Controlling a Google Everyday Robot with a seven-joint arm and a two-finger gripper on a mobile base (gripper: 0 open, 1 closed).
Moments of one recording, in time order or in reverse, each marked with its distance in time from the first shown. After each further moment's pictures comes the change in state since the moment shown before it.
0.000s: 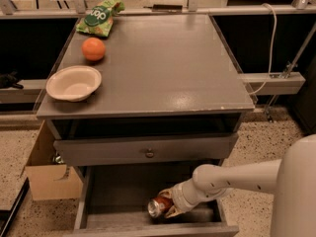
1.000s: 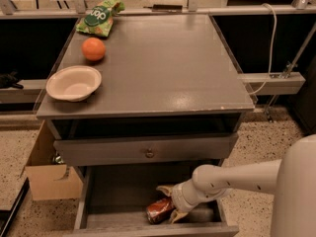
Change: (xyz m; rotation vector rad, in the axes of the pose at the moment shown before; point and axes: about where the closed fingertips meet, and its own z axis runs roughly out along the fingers) arm 0.000 0.000 0.000 0.000 0.000 0.000
